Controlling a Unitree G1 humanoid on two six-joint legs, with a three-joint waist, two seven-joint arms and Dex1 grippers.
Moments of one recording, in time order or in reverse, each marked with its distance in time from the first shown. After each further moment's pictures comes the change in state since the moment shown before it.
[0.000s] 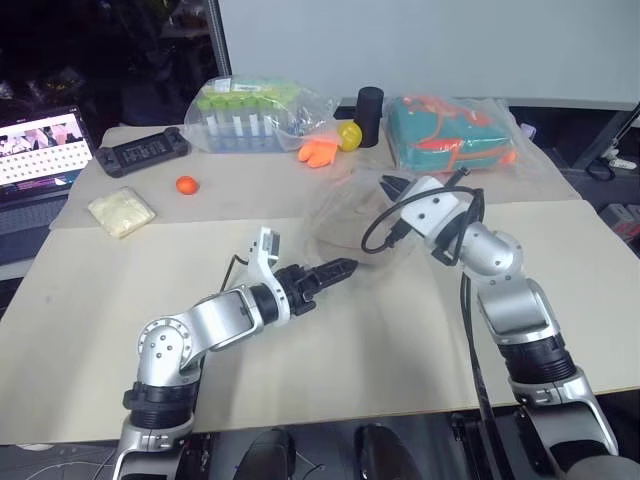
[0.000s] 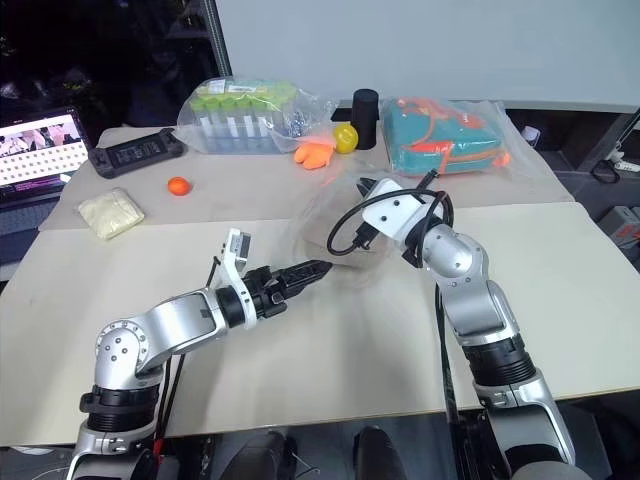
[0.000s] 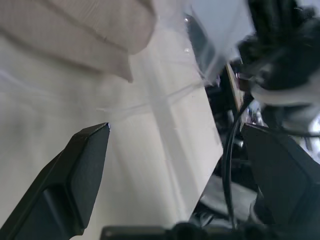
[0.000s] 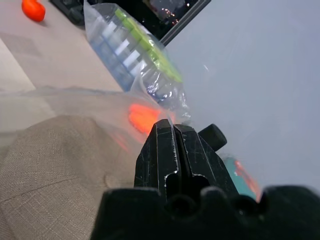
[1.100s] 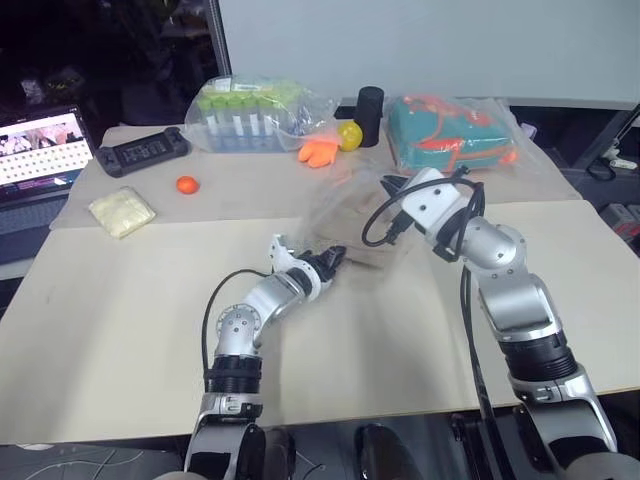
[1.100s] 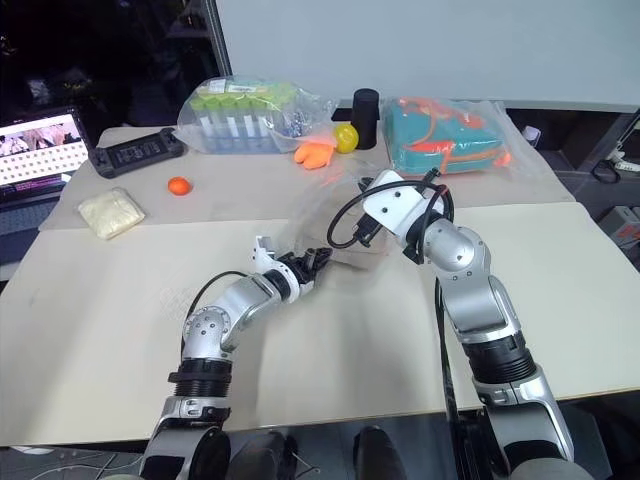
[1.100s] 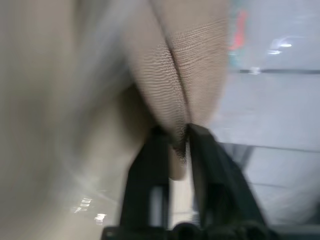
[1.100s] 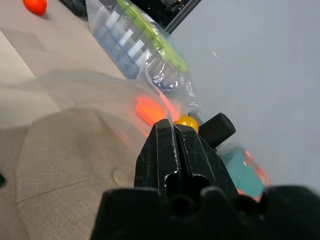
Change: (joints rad) left arm -0.133 -0.328 0.126 0.427 0.345 -0.117 -0.225; right arm -0.015 0.003 -0.005 -0.040 0.019 0.121 0.038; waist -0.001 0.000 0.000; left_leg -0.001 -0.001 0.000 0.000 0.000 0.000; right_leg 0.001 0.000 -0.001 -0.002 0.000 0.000
